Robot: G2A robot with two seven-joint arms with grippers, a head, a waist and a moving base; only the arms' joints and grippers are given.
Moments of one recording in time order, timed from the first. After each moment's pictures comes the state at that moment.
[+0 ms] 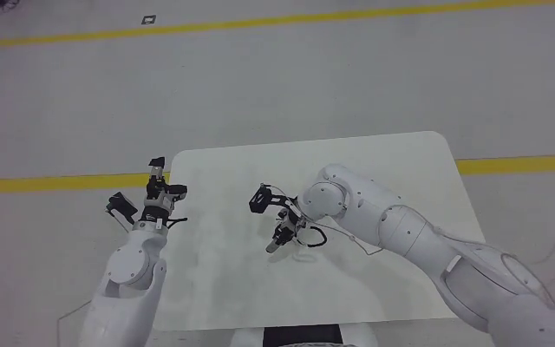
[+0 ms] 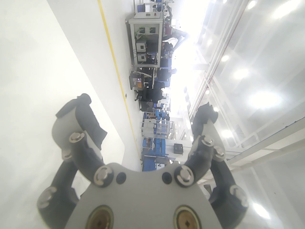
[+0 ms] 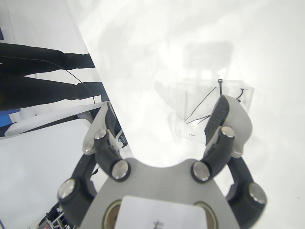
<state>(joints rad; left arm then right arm) 1.73 -1.15 -1.60 -1.80 -0.42 0.00 0.00 -0.68 -1.34 0.38 -1.18 -0.36 -0.34 1.13</state>
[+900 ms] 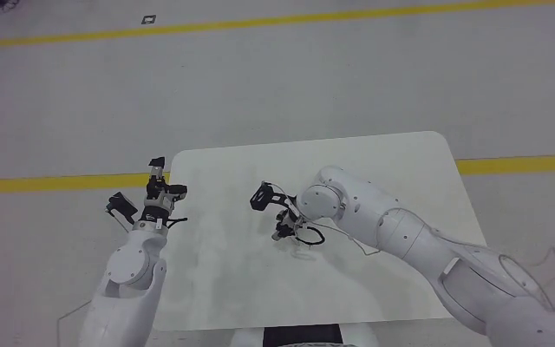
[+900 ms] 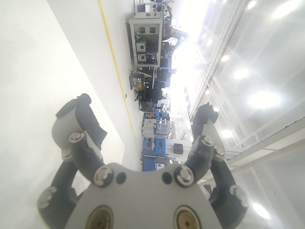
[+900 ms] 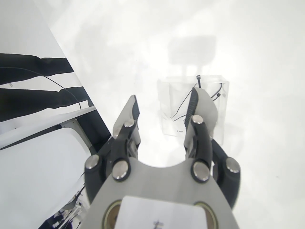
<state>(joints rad) 1.73 -1.15 -1.60 -1.80 -0.42 0.00 0.00 -0.69 -1.36 0.41 -1.20 -0.49 -0.26 1.13</state>
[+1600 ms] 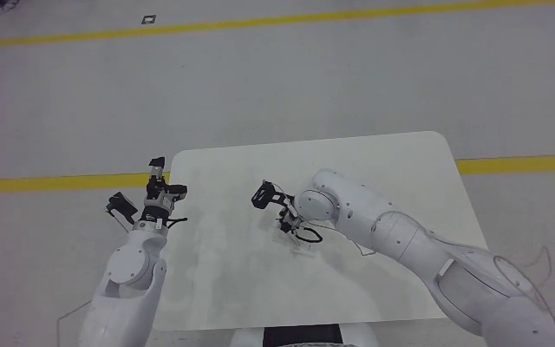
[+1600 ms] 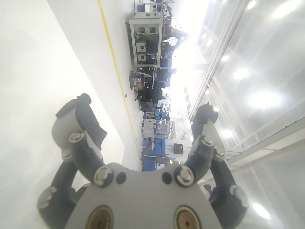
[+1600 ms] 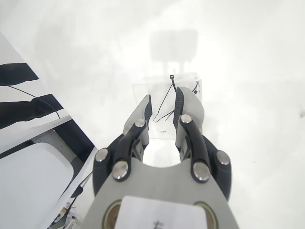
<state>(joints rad) 1.73 -1.15 -1.60 -1.80 -0.42 0.00 0.00 -0.70 -1.38 0.39 -1.18 -0.66 -0.18 1.10</state>
